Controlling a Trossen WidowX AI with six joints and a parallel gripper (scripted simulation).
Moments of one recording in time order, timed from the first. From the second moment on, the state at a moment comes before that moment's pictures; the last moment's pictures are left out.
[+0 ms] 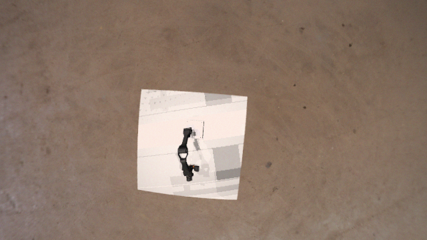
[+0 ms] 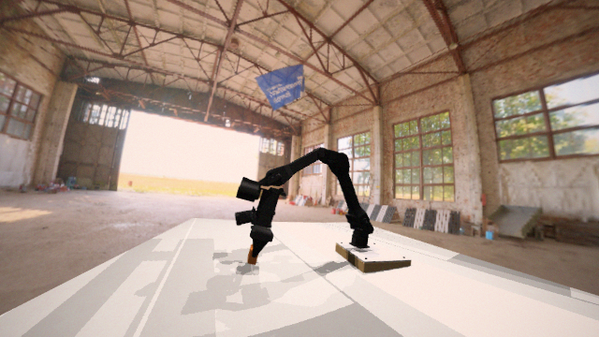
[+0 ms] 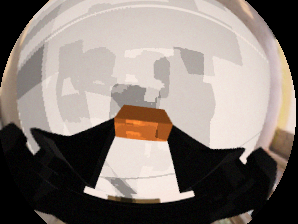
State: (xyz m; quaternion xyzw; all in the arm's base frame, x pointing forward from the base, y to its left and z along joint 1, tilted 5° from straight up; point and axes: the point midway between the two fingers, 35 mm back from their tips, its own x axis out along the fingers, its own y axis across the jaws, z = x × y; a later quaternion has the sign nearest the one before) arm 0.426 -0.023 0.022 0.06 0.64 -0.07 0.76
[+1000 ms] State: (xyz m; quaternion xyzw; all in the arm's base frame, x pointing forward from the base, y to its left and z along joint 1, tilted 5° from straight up) arm 0.414 -0.022 0.018 0.05 0.49 -0.08 0.86
